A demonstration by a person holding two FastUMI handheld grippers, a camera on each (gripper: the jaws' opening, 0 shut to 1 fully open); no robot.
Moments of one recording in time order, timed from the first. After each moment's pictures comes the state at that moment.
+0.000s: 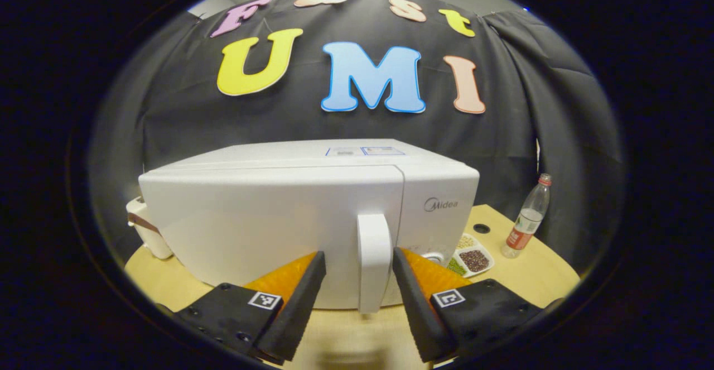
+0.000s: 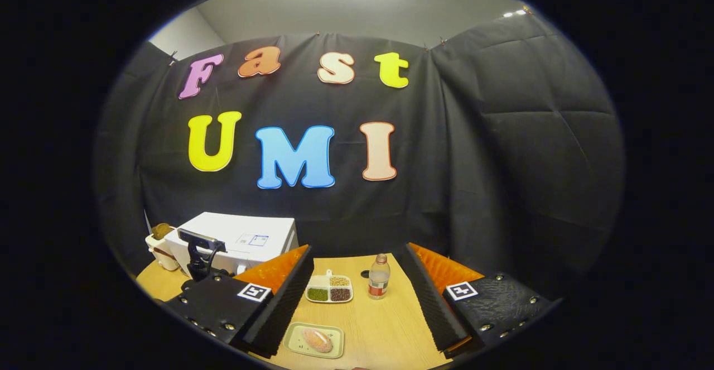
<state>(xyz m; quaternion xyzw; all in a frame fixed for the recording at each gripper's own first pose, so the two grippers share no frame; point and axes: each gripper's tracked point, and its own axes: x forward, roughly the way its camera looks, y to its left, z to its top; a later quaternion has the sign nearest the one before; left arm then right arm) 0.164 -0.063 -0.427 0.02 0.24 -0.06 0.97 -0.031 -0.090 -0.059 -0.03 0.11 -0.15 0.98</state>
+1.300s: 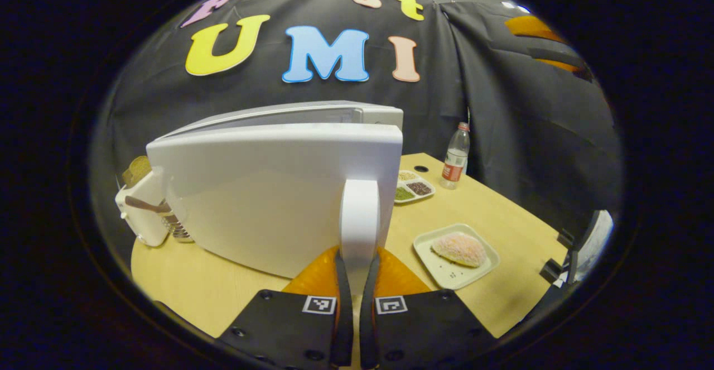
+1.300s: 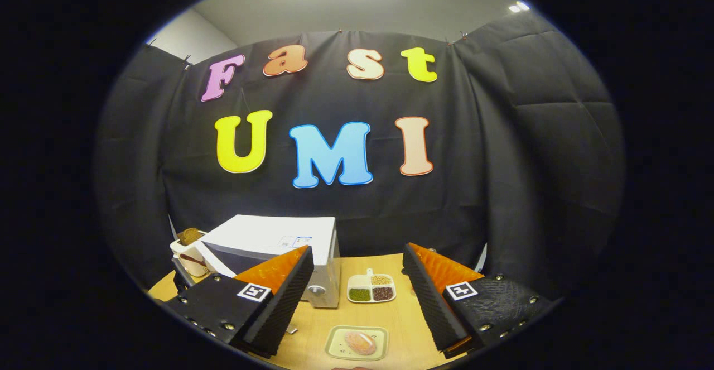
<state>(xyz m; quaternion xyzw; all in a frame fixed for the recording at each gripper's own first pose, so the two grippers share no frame) -0.006 -0.007 -0.416 0.04 0.31 -0.24 0.92 -0.006 0.007 -0.072 -0.01 0.12 -0.07 0.99</state>
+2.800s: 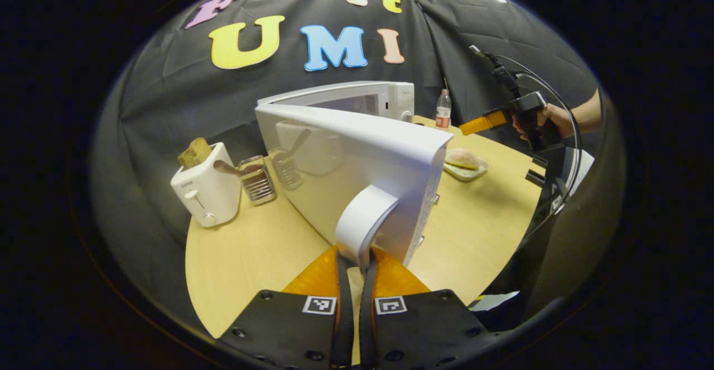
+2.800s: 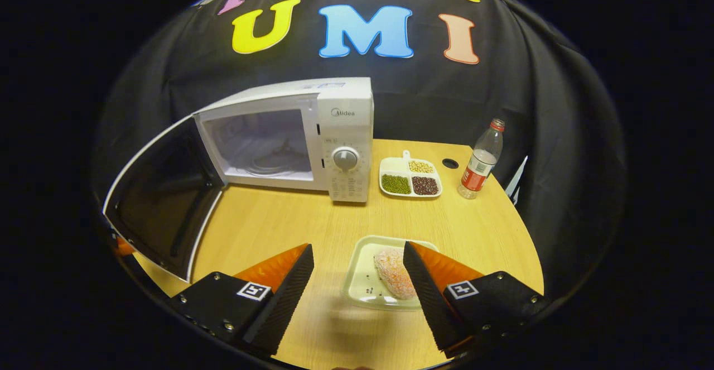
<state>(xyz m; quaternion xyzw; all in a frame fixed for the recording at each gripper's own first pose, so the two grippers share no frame) -0.130 0.266 -0.387 0.10 0.35 -0.28 0.88 -0.039 0.037 -0.334 -0.04 0.39 -0.04 0.92</state>
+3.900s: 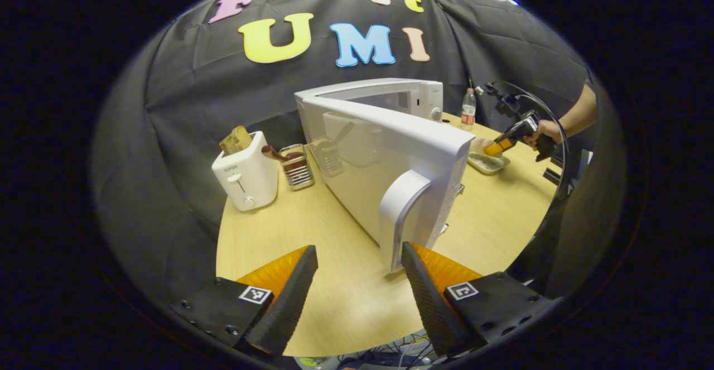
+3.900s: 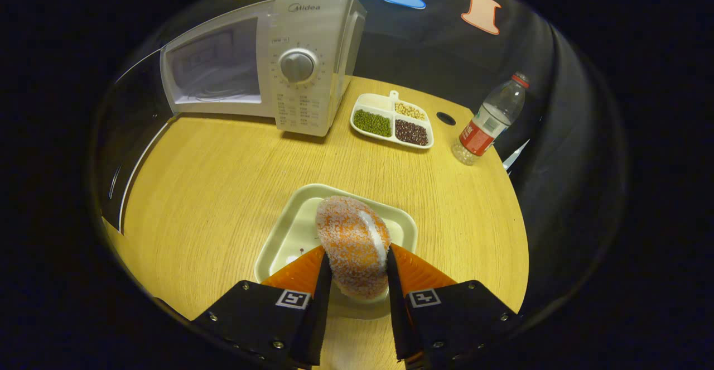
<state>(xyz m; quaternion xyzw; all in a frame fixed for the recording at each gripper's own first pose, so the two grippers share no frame) -0.152 0.329 -0.363 0.11 0.37 -0.22 0.90 -0.032 -0.020 -0.420 -0.11 0.50 -0.05 0.86</state>
